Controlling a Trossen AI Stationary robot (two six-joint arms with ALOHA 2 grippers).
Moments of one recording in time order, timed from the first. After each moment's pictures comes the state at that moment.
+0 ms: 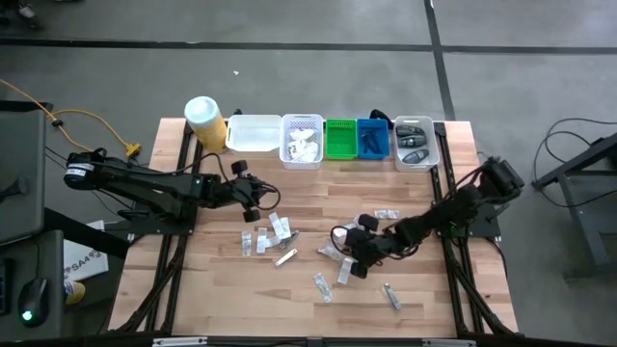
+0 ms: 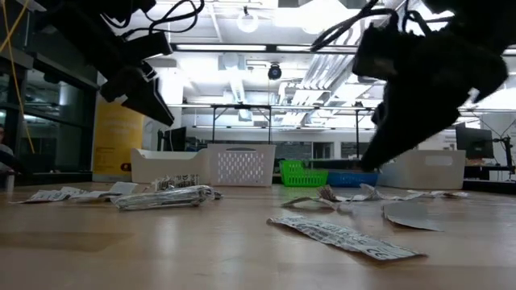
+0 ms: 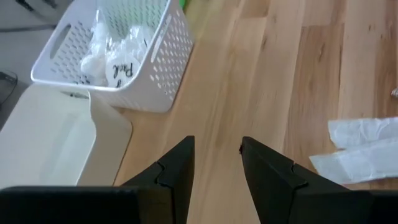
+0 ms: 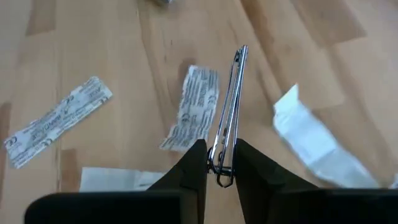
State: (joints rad) left arm -0.05 1.08 0.61 -0.27 -0.51 0.00; right arm 0.44 1.63 0.74 -0.02 0.35 0.61
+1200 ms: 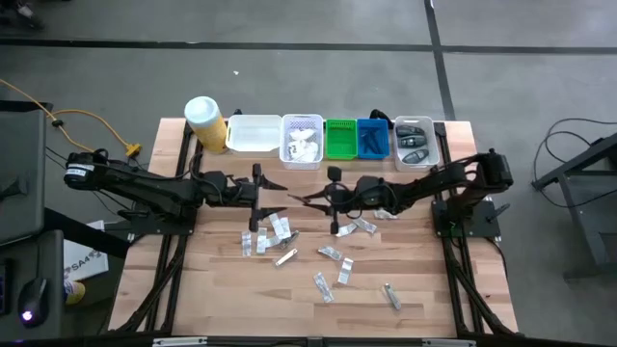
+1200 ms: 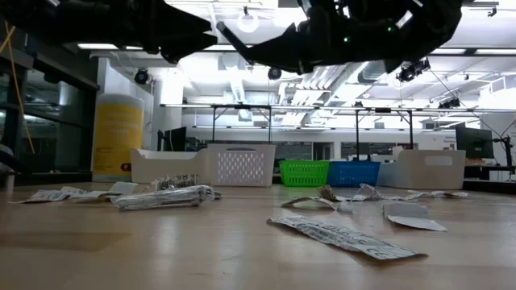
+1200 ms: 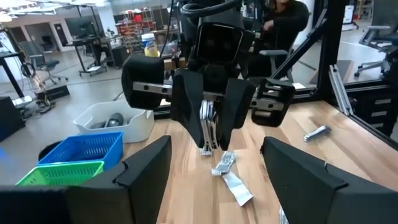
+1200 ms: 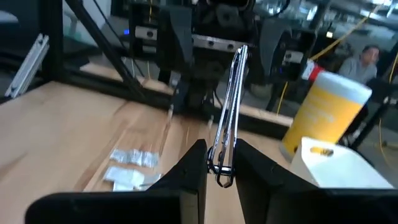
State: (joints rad) left arm -0.05 1.08 0.43 0.68 -0.06 0.12; right arm 0.02 1.66 0.75 0.87 0.01 -0.27
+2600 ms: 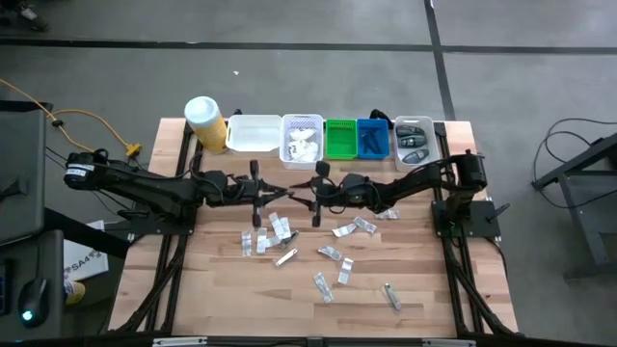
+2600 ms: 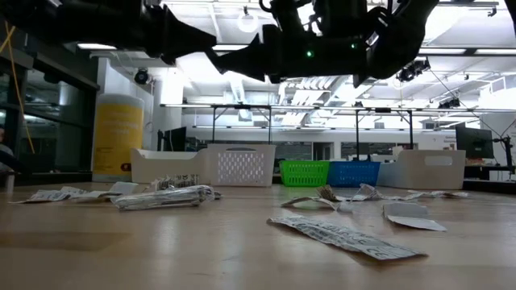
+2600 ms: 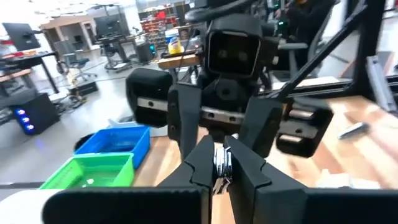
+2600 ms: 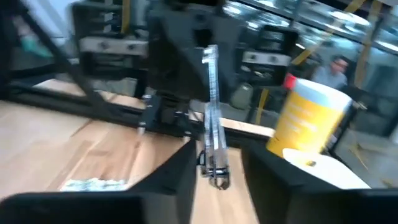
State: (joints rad) left arm -0.04 1.08 0.43 0.67 -0.16 0.16; right arm -0.02 1.85 0.88 1.01 0.08 -0.25
